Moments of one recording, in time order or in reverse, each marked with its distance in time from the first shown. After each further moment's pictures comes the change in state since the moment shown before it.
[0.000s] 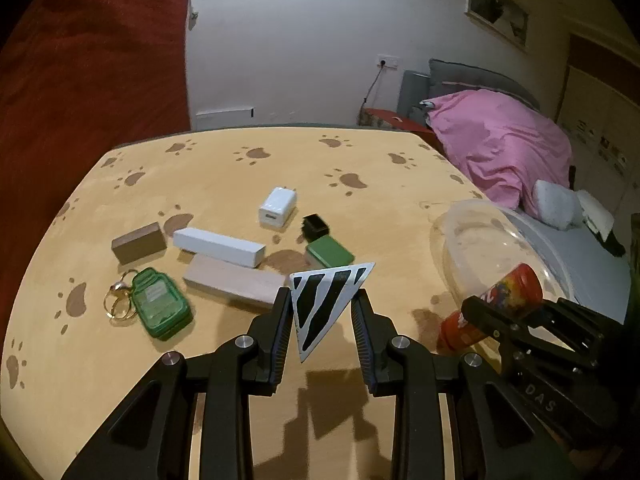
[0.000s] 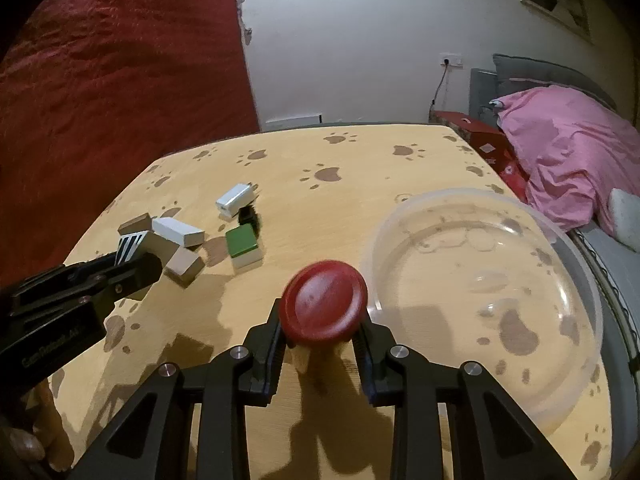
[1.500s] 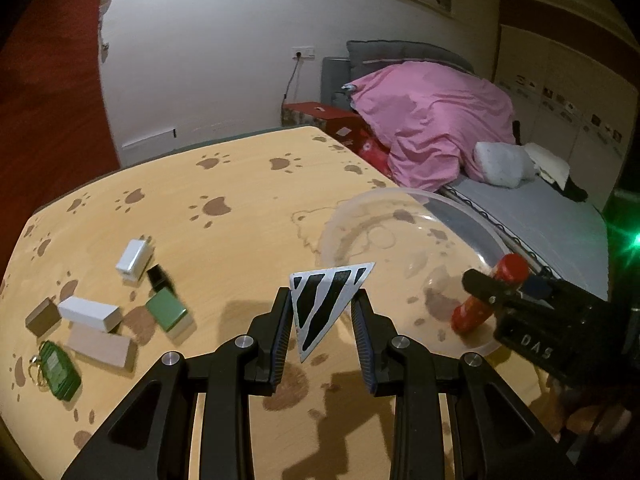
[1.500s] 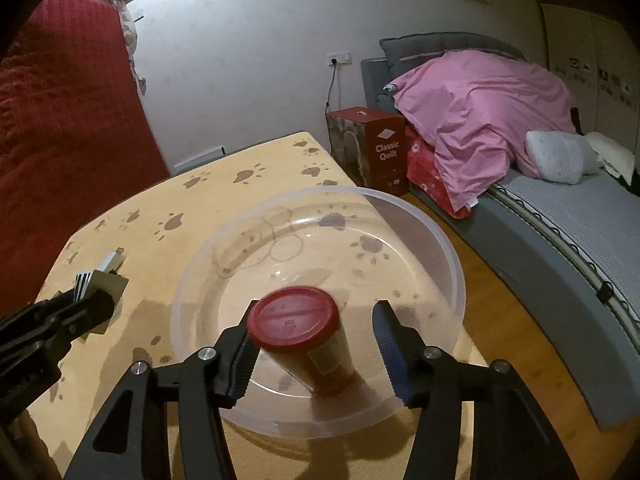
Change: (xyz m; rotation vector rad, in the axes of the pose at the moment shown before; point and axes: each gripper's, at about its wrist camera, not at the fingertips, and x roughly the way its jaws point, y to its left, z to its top) left arm 0.034 -0.128 0.026 0.204 0.023 -0.161; right arm -0.027 -0.143 -0.008 0.266 -0.063 -0.210
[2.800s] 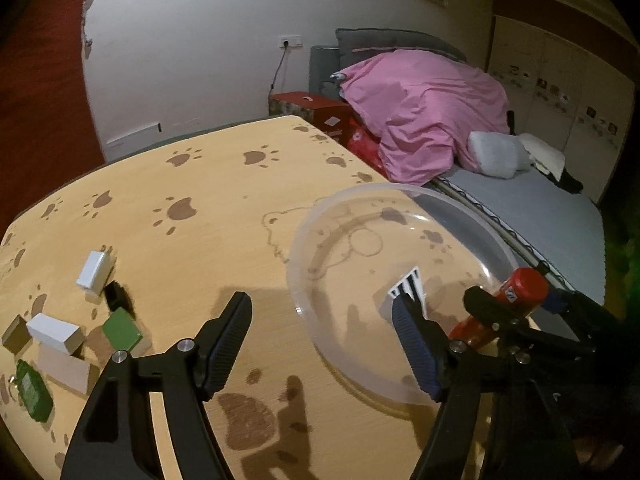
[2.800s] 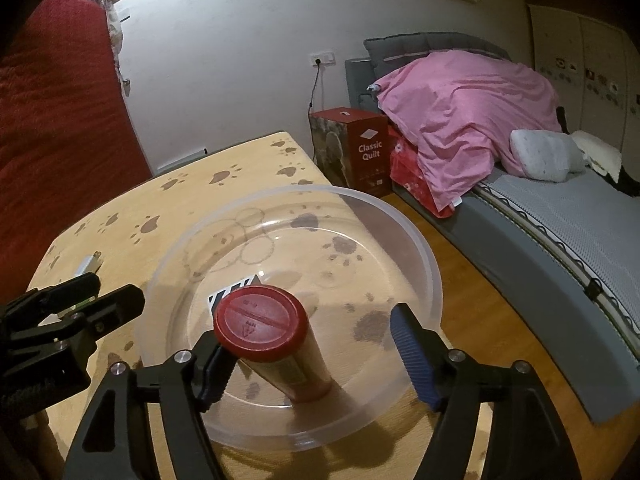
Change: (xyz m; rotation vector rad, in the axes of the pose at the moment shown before) left arm 0.036 -0.017 0.011 0.010 0.037 -0.020; right arm 0.007 -0.012 -0.001 0.014 -0.005 -0.052
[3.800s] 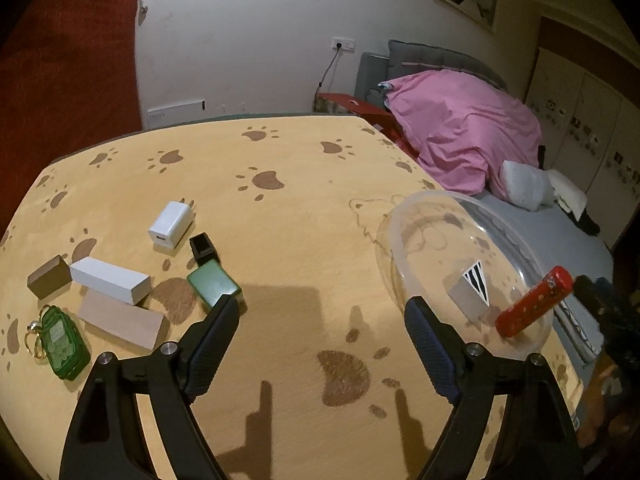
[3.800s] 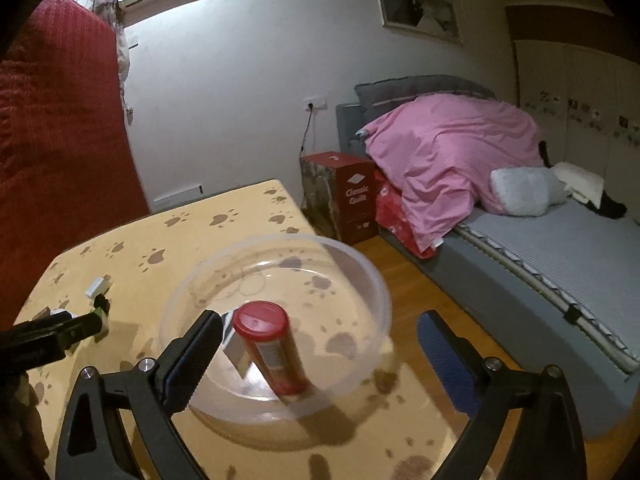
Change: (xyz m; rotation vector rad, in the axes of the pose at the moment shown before) left arm -0.031 0.077 -0.027 -0.161 -0.009 0.049; right arm -0.060 -0.006 -0.002 -0.023 -0.164 -0.061
